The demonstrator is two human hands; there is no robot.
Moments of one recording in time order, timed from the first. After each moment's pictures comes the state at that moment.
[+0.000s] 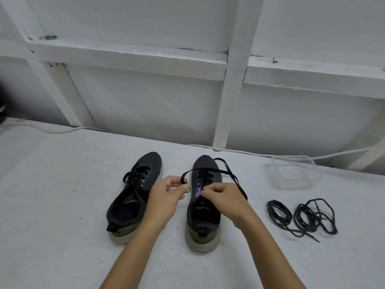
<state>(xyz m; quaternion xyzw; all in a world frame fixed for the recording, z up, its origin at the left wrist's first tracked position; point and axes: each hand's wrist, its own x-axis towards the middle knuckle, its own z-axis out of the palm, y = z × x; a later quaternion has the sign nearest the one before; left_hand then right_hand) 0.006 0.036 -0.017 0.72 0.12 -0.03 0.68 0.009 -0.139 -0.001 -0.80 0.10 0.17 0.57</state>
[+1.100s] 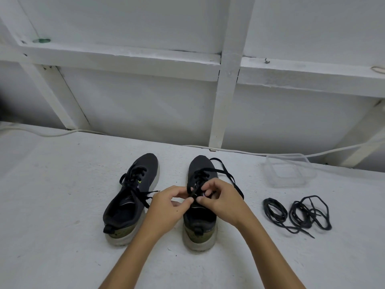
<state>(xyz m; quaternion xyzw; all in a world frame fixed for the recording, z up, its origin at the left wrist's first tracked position) -0.007 0.039 -0.036 0.82 -0.04 -0.02 0.57 0.006 -0.151 -0.020 -0.85 0.01 0.10 0.52</state>
